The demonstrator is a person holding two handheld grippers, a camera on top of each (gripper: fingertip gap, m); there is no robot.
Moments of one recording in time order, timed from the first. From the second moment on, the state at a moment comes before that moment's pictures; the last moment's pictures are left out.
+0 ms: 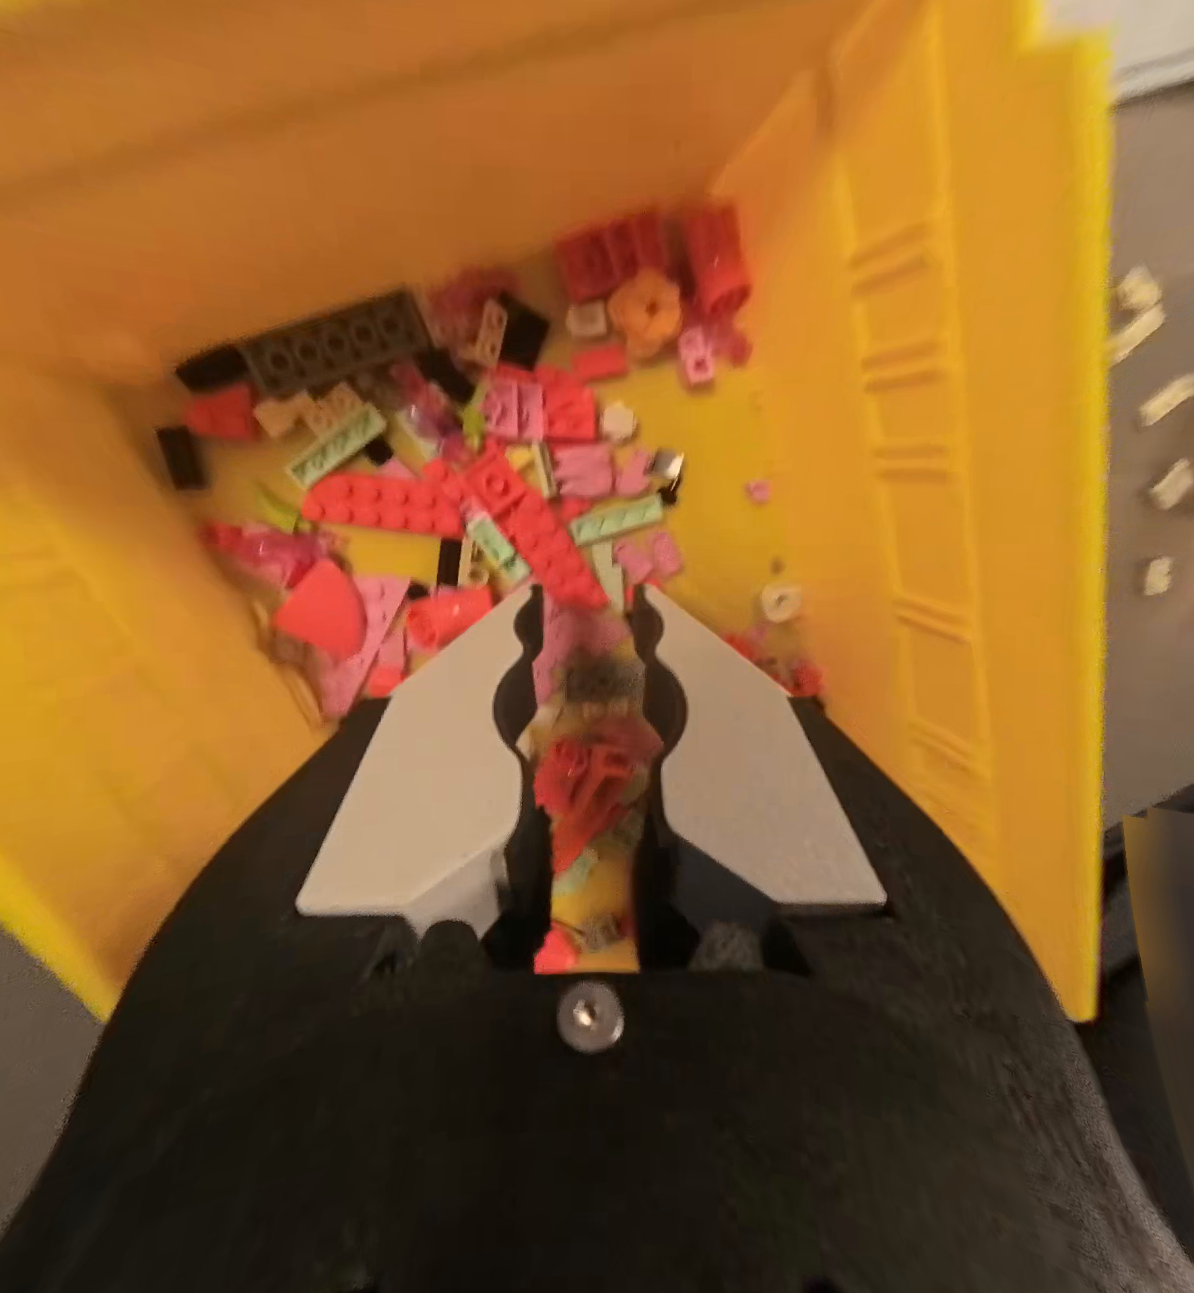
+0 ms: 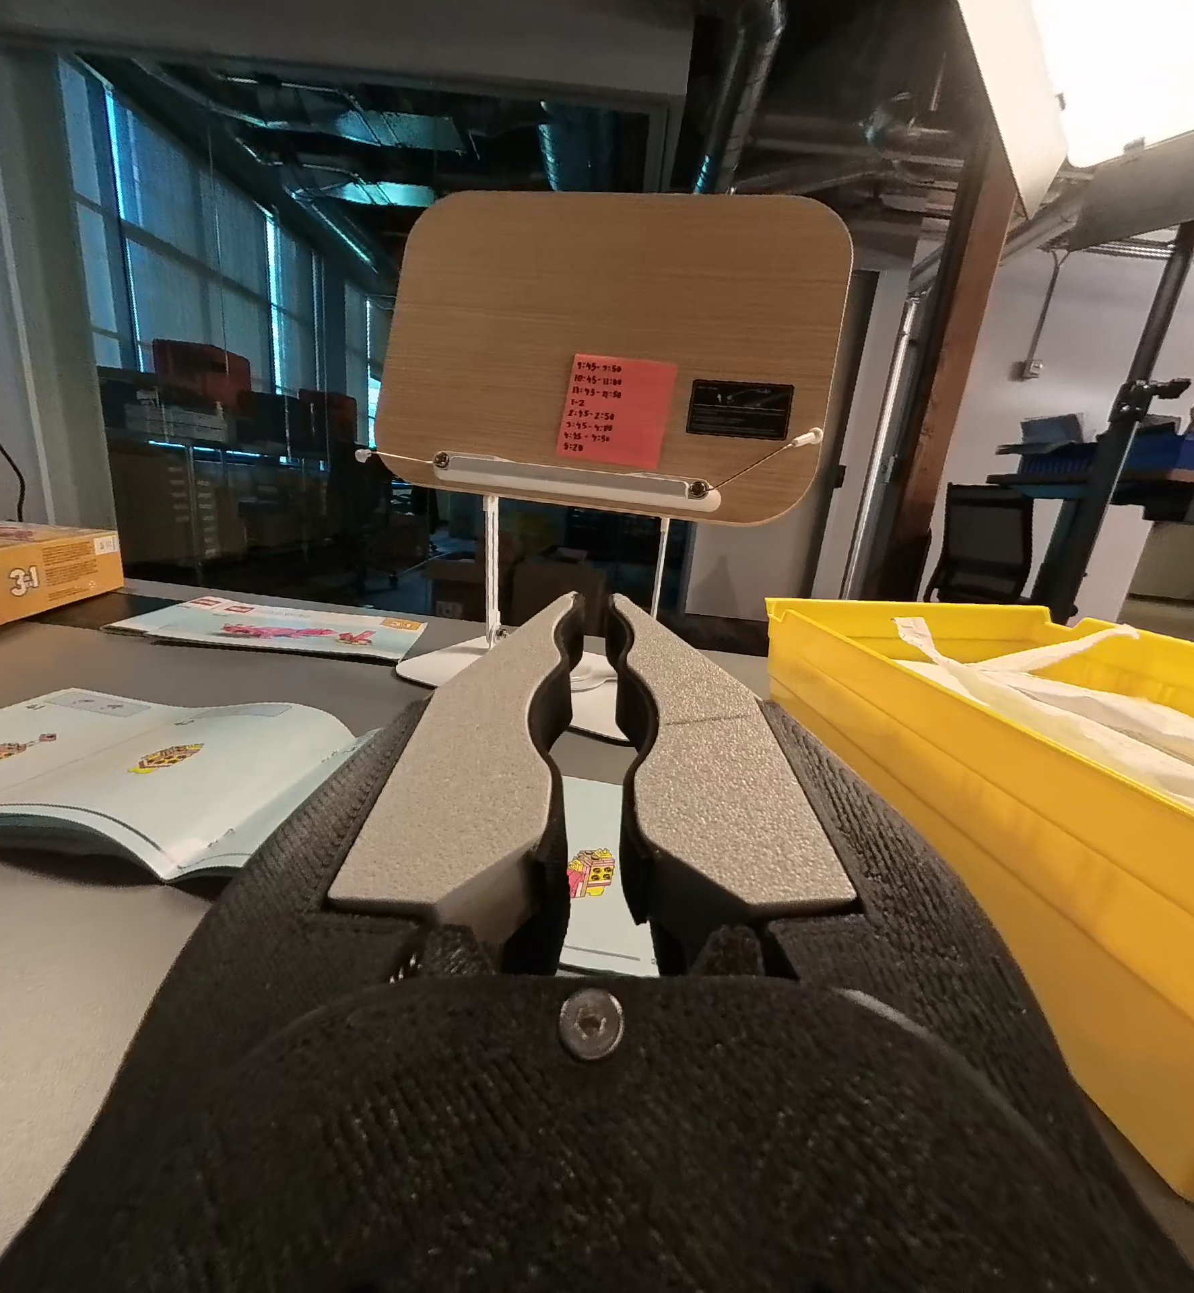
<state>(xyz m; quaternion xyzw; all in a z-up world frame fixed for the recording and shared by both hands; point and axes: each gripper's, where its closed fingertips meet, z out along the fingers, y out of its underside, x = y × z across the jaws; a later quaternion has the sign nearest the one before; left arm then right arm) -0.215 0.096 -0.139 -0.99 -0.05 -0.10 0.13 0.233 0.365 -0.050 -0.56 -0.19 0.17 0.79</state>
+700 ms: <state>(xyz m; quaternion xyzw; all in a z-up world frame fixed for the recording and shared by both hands) -0.134 -0.004 -0.171 -0.99 0.04 -0.14 0.01 0.233 0.365 -0.050 -0.56 -0.19 0.17 0.79</state>
